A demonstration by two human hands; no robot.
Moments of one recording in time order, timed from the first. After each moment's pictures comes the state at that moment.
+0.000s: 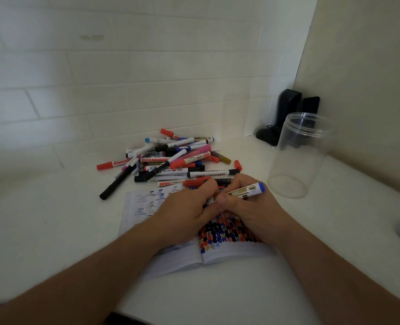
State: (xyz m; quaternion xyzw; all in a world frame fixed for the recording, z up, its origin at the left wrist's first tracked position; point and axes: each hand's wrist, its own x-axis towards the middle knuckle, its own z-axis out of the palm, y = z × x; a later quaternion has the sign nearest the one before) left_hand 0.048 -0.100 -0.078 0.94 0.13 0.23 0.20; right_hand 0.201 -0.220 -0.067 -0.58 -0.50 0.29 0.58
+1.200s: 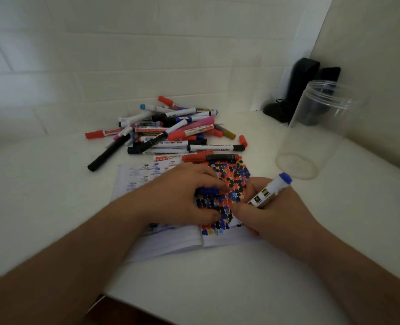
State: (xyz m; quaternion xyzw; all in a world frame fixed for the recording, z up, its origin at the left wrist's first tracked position) left_hand 0.040 -0.083 -0.078 0.98 0.10 0.10 0.16; right_hand 0.183 -0.256 -0.066 -0.73 -0.44 0.25 0.46
